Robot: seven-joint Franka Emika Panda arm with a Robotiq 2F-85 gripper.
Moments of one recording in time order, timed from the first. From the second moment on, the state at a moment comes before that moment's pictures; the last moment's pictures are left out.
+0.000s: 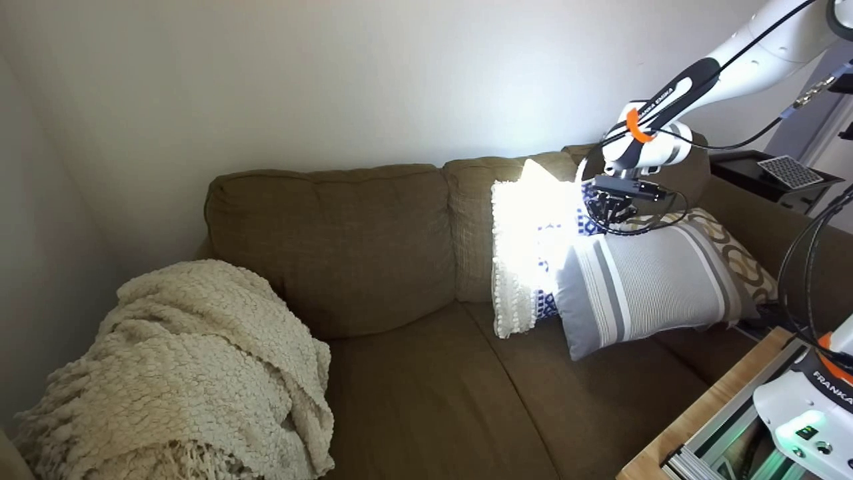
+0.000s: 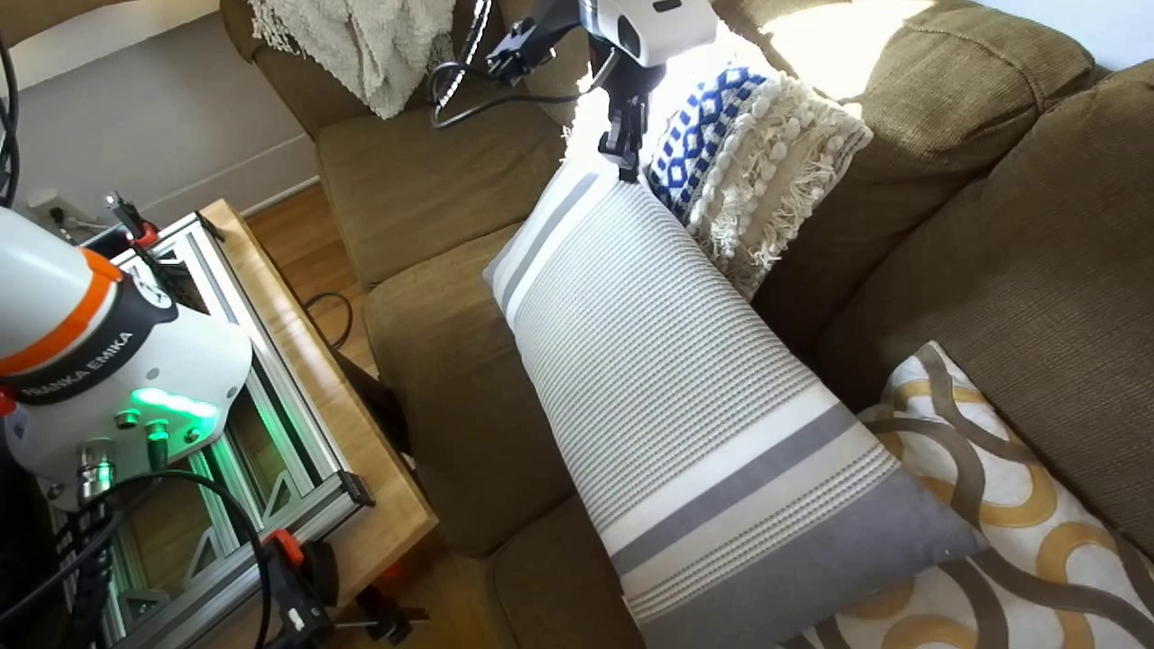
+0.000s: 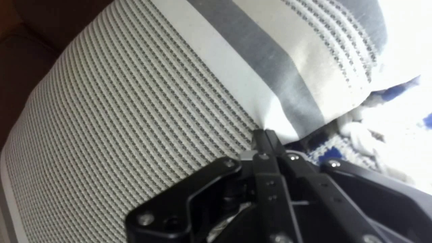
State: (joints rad) arm -0.03 0.39 -0.24 -2.19 0.08 2.51 0.71
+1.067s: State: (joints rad) arm 0.03 0.54 -0.14 -1.94 0.00 2.17 0.50
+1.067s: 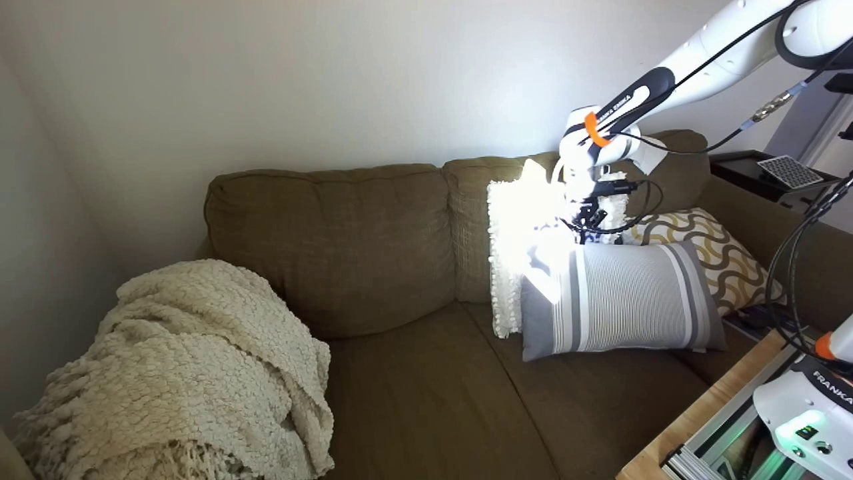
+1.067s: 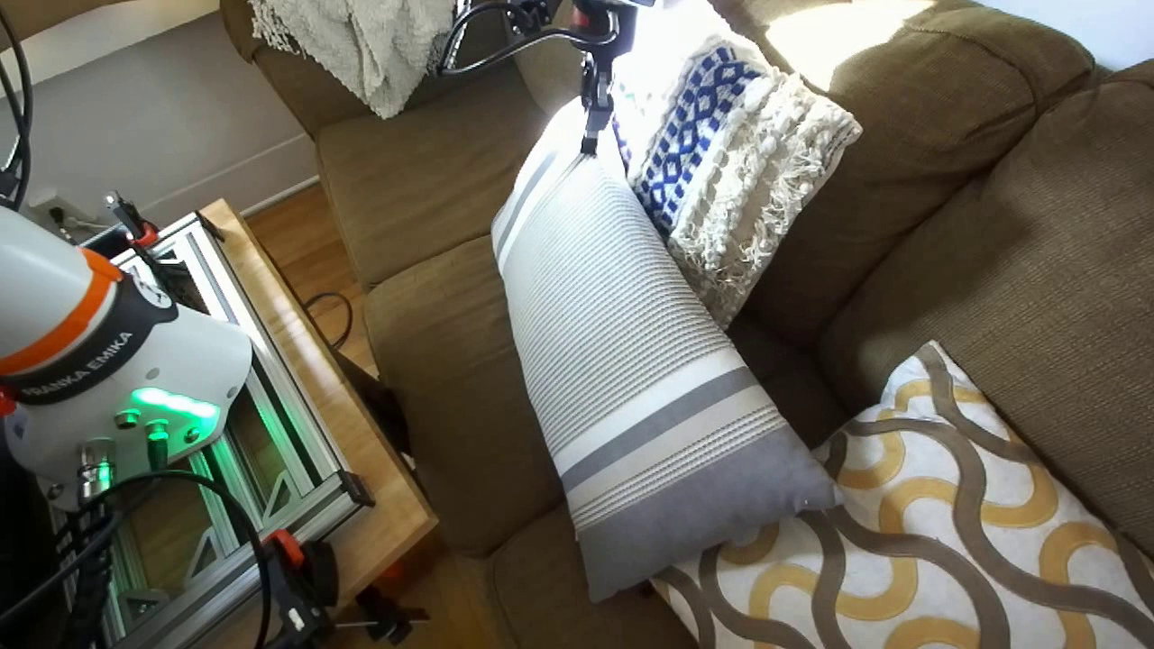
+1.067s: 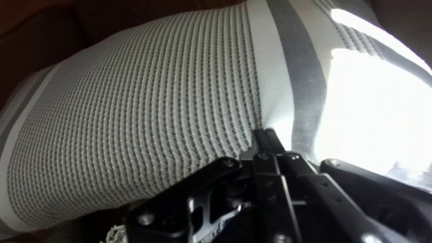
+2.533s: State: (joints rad) arm 0.10 0.68 -0.15 -1.69 -0.10 2.22 0.51
